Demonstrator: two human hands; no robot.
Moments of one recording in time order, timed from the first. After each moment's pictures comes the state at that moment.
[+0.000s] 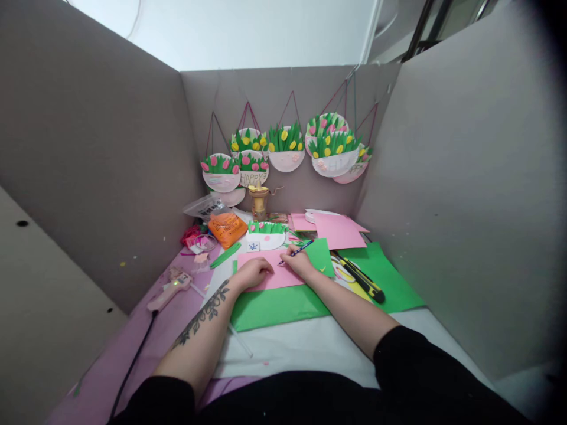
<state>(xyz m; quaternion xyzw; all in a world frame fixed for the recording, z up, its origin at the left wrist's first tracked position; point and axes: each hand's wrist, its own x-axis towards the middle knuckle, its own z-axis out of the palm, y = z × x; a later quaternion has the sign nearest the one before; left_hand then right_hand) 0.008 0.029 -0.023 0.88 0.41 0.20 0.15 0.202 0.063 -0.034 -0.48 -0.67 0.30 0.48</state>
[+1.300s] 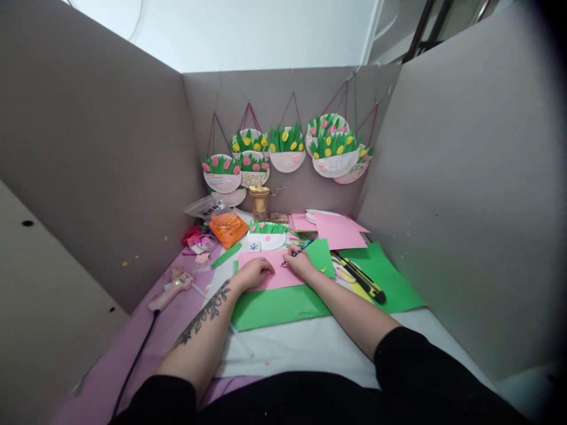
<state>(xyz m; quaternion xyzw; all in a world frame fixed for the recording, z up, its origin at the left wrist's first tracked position) 0.009 0.028 -0.020 0.88 0.41 0.20 0.15 0.203 0.070 -0.042 -0.47 -0.67 0.29 0.49</state>
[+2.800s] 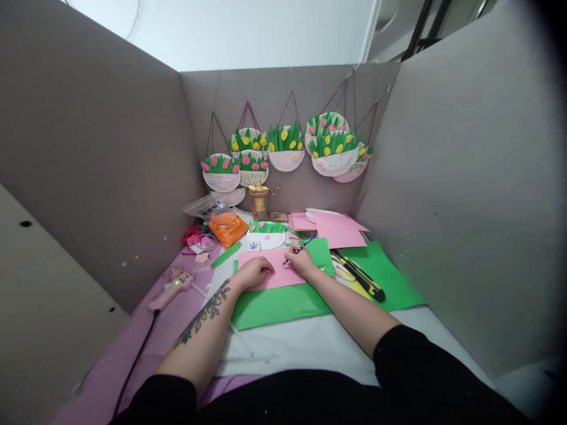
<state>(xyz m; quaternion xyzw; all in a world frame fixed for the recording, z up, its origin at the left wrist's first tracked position) 0.009 0.028 -0.021 0.88 0.40 0.20 0.15 0.205 0.069 -0.034 -0.45 -0.64 0.34 0.52</state>
